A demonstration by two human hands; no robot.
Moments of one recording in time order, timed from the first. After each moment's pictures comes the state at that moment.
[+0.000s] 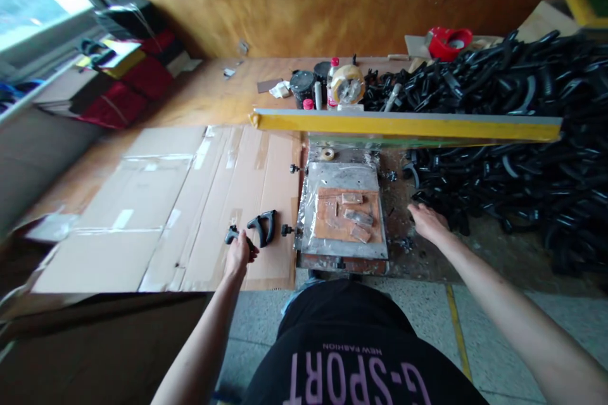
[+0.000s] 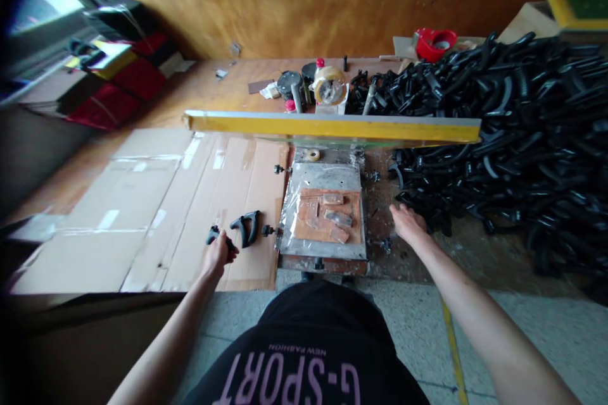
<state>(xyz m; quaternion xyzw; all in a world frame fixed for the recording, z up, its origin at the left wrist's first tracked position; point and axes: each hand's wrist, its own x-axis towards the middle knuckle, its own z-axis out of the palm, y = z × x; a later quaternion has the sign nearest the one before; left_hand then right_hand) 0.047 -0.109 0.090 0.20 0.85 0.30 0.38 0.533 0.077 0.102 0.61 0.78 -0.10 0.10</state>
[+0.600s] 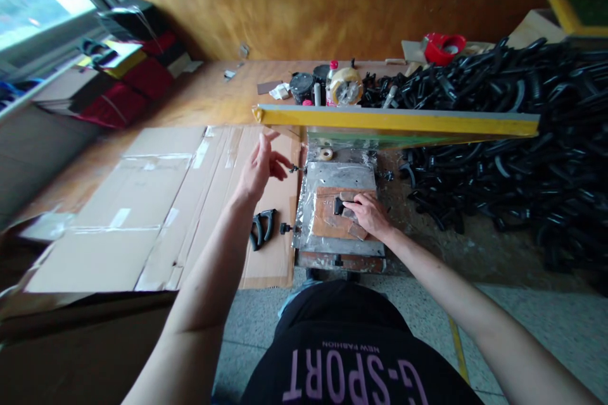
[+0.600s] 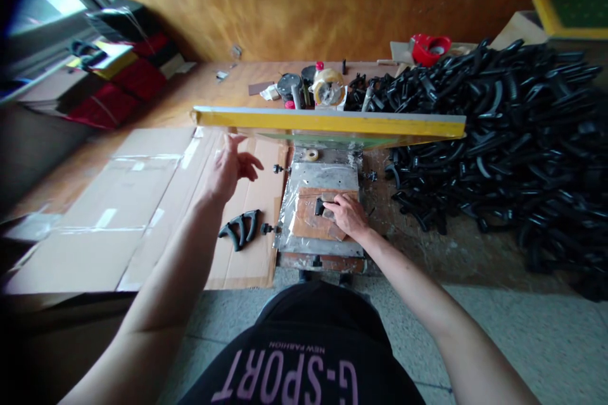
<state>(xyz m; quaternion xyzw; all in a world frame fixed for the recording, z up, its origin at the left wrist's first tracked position) 0.097 0.042 0.254 0.44 0.60 0.54 0.40 0.399 0.057 0.115 0.37 0.90 -0.11 -0.20</state>
